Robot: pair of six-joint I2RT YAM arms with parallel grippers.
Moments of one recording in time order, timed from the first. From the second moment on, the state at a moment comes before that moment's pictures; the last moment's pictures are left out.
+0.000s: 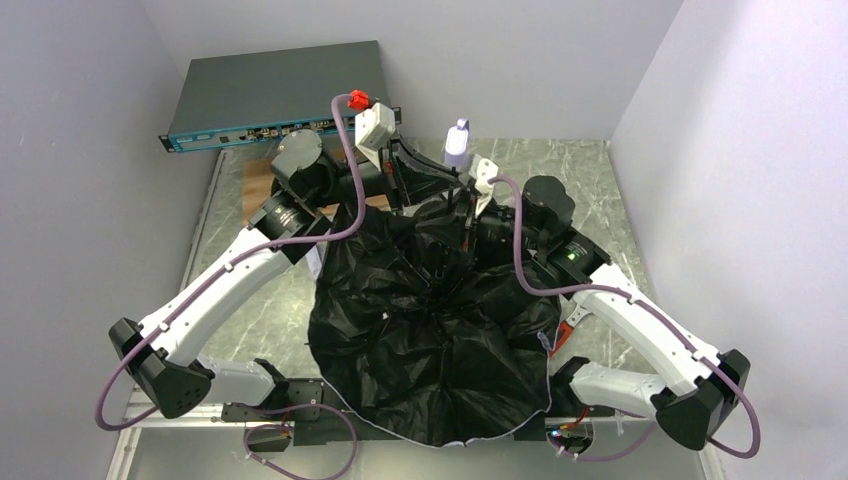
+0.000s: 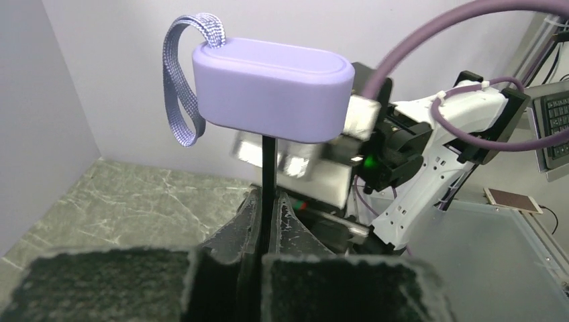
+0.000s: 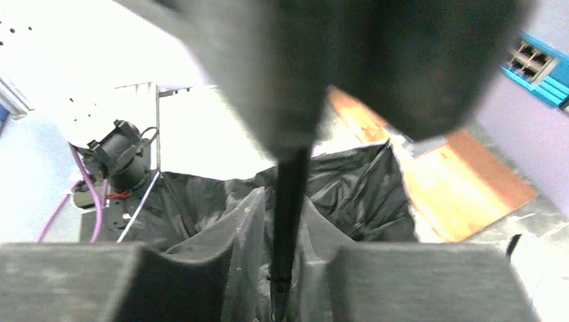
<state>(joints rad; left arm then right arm) -0.71 1.31 1.45 0.17 0.73 -0.29 0.68 1.10 1.10 -0.04 -0.62 -0.04</state>
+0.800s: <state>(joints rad) -0.70 1.36 1.57 0.15 0.75 -0.33 0.62 1.02 0.79 0.04 -0.60 -0.09</state>
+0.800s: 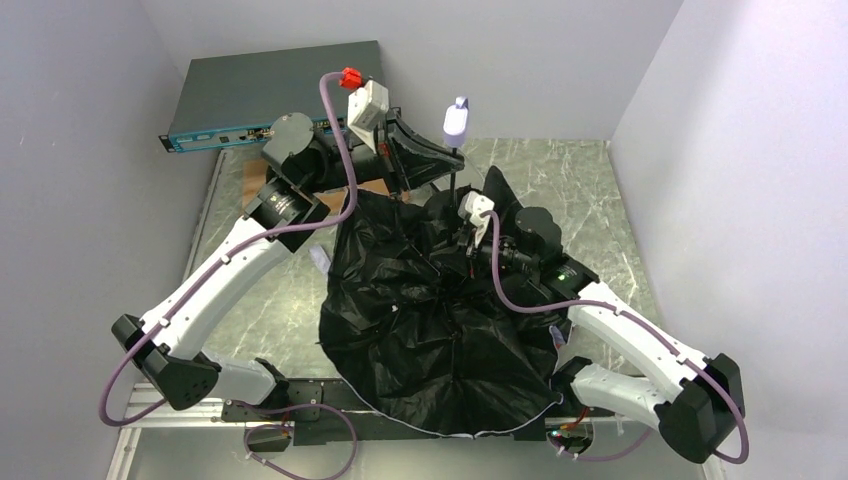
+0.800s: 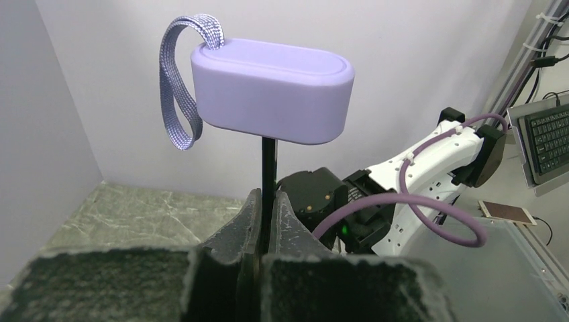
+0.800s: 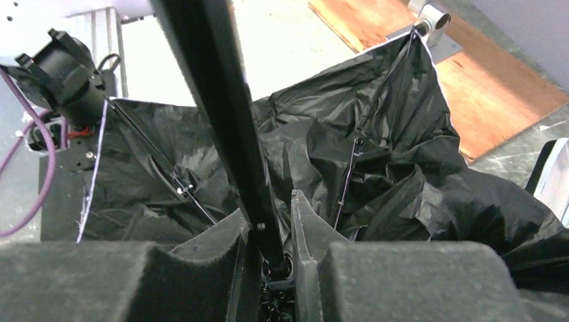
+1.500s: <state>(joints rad) -0.64 1.41 1.75 -0.03 0.81 -0.29 0.55 1.02 0.71 0.15 -0.64 -0.26</state>
